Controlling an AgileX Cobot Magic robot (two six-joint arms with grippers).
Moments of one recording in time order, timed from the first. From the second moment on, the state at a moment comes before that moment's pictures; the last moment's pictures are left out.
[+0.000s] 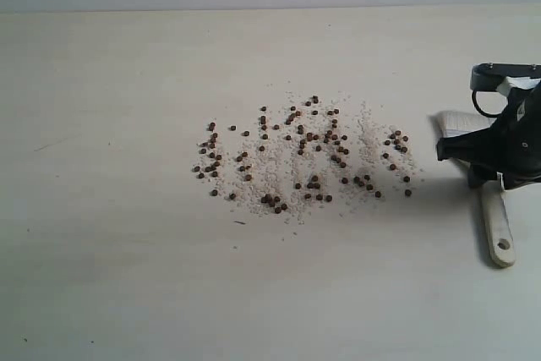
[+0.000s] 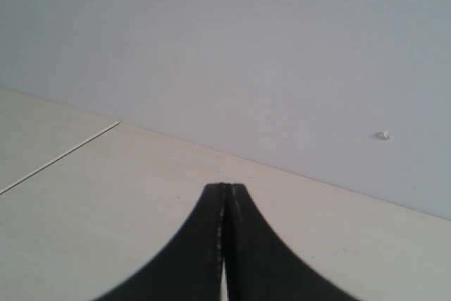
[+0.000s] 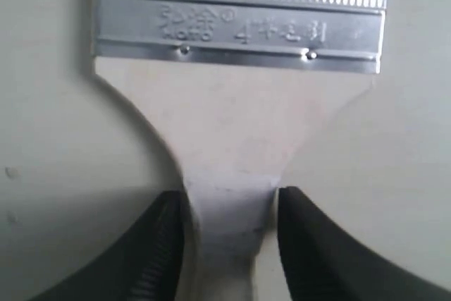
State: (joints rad) left arm 0.20 0.13 0.00 0.29 -0.05 -0.49; right arm 0.09 1.77 -0.75 -0.18 0.44 0.37
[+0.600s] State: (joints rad) left arm 0.20 0.13 0.00 0.29 -0.05 -0.49; right arm 0.09 1.78 -0.75 -0.22 0.44 0.37
